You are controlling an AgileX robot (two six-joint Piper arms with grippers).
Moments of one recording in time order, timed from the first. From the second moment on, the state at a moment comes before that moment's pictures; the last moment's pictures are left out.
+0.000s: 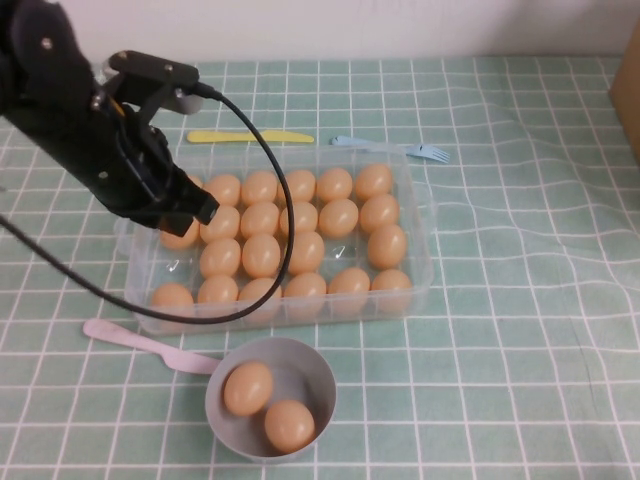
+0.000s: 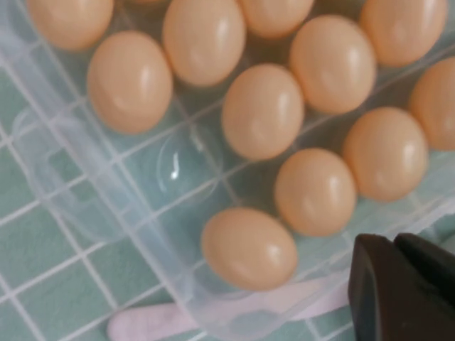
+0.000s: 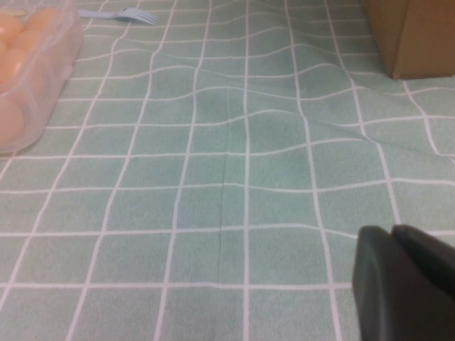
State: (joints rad) right arm 0.02 -0.01 0.03 0.19 0.41 -0.08; left arm -0.31 1.65 -1.44 -0.14 1.06 0.26
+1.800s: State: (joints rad) right arm 0.02 -0.01 0.03 0.19 0.41 -0.08; left arm -0.37 2.01 -1.61 0.25 0.91 0.40
